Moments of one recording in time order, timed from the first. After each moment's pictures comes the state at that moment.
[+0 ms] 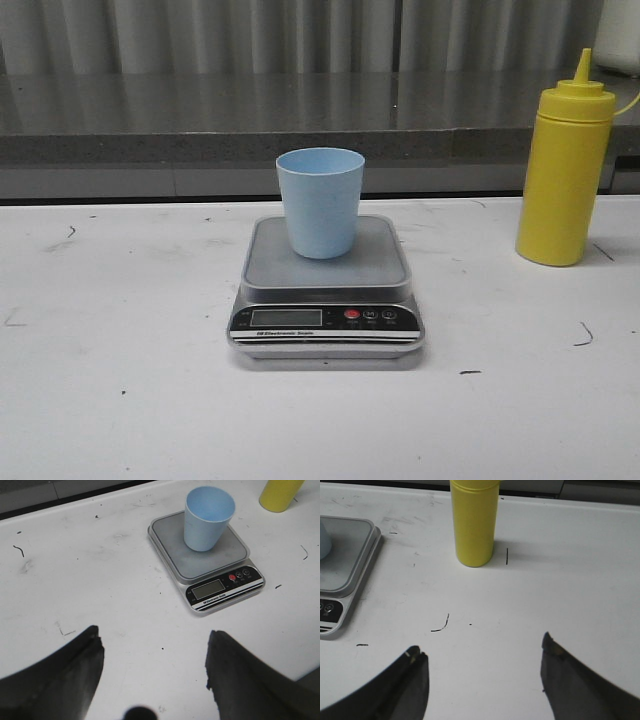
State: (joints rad) left arm -0.45 0.75 -0.80 -0.05 0.77 0.00; right arm 0.03 0.57 -0.53 0.06 0.60 -0.04
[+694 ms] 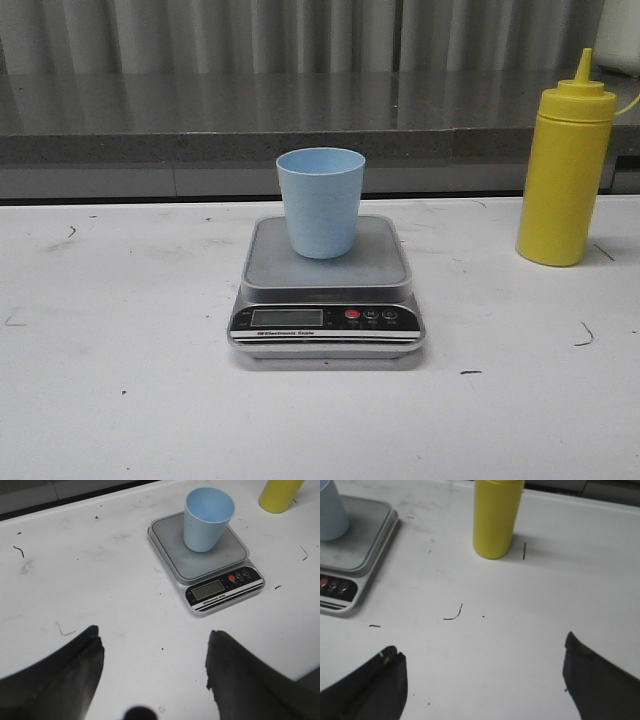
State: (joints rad) left arm -0.45 0.75 -0.80 -0.05 0.77 0.00; right arm 0.13 0.61 -0.57 0.02 0.65 -0.04
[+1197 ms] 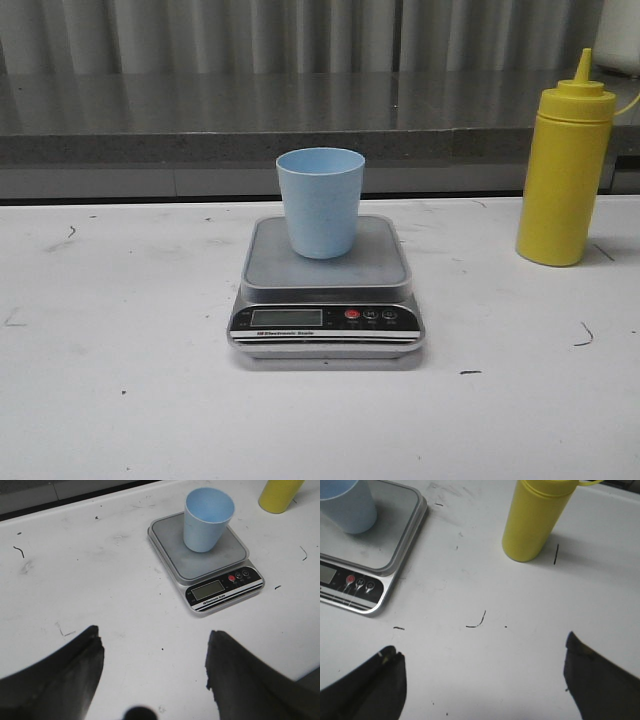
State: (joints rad) left arm -0.45 0.75 -0.80 -0.05 0.77 0.00; right arm 0.21 0.93 -0.83 0.02 0.74 -0.04
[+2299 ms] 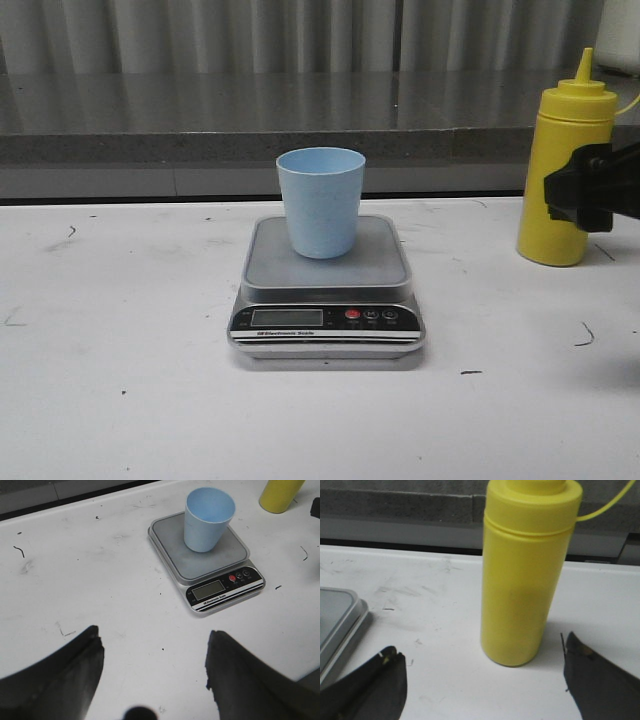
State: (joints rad) left arm -0.45 0.75 -0.80 -0.05 0.77 0.00; right arm 0.21 1.52 -0.36 0.20 -0.83 -0.07
